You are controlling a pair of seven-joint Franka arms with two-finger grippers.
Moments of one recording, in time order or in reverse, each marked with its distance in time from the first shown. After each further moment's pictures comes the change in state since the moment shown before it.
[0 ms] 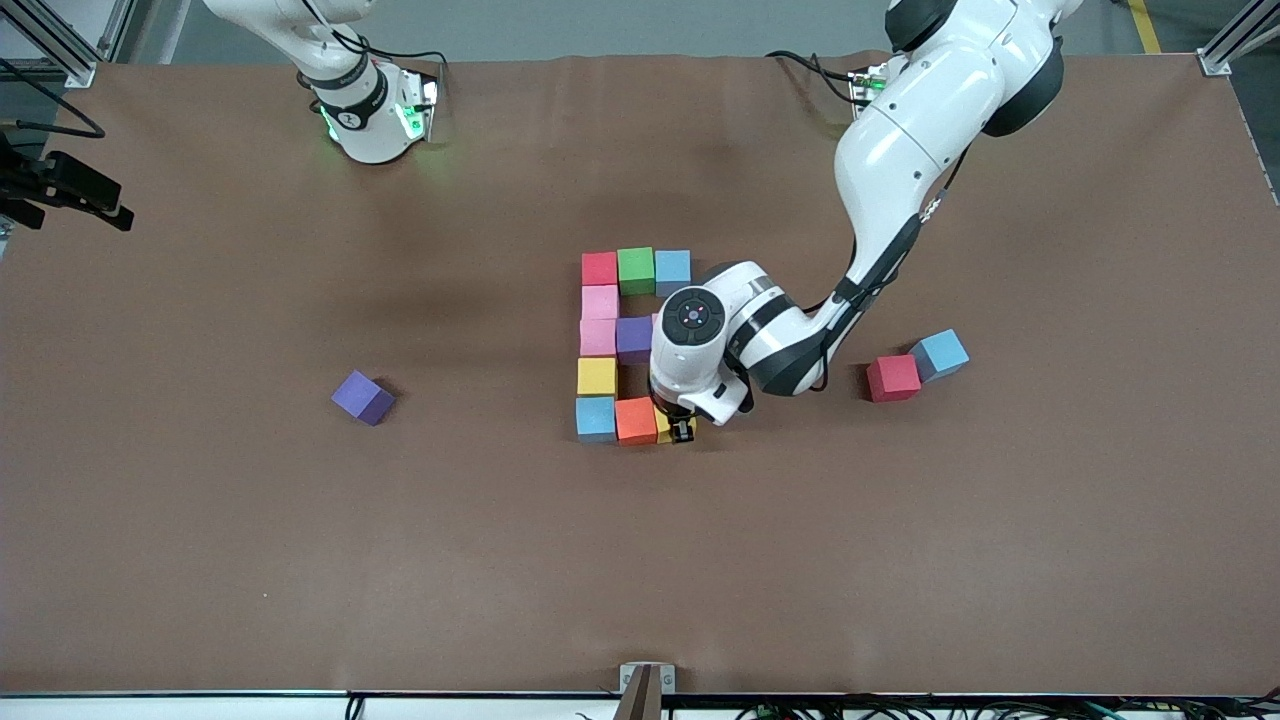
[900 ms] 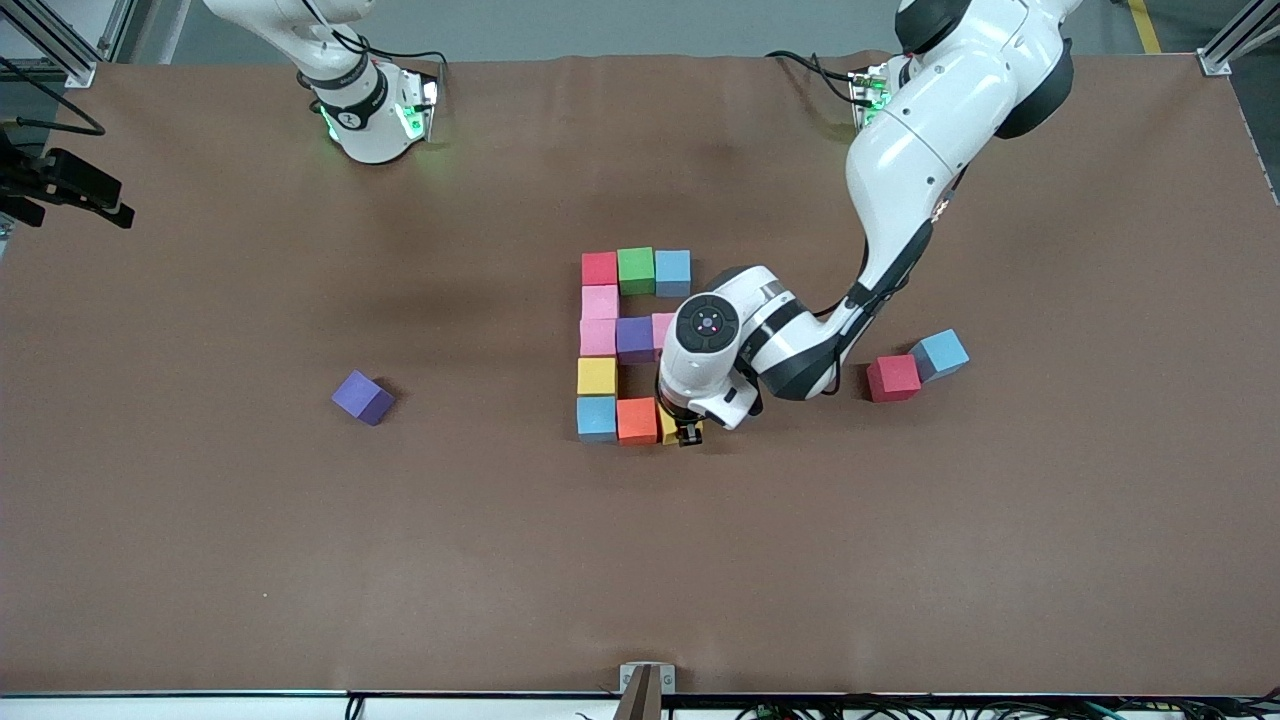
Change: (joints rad) left arm 0.026 -0.001 -0.016 -0.009 0.000 -0.002 0.000; right arm 0.000 0.000 0.003 0.005 0.000 -0.008 0.001
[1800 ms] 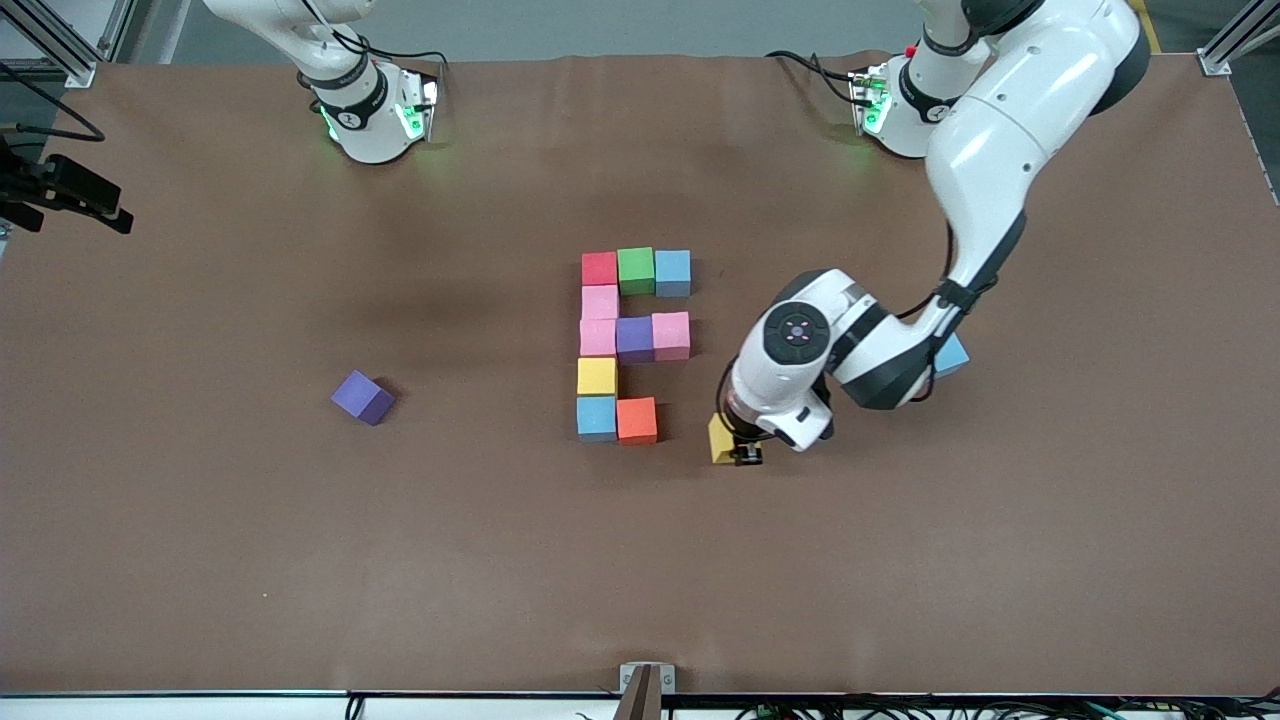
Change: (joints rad) left arm 0.223 -0.079 -0.136 -0.111 0.068 0.010 0.102; right arm 0.001 0.006 -0.002 0.011 -0.002 -0.003 0.000
